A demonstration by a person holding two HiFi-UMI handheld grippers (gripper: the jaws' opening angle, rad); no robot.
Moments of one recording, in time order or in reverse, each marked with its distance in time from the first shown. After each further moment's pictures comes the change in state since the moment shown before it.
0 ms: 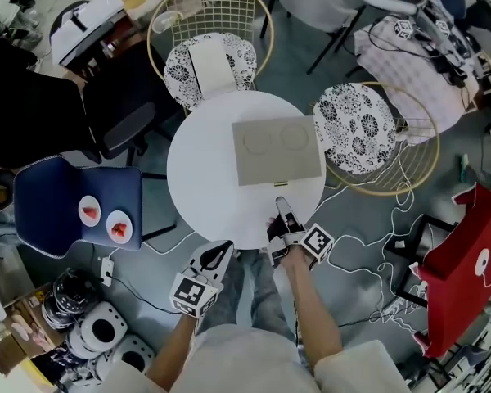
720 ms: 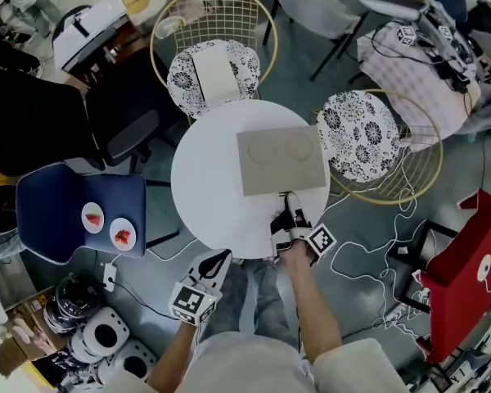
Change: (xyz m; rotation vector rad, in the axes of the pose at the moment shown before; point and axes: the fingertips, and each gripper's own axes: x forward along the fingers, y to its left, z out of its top) left arm -0.007 0.016 0.000 -0.009 0.013 0.019; right arm 0.026 -0.013 0.035 0.145 -0.183 0.032
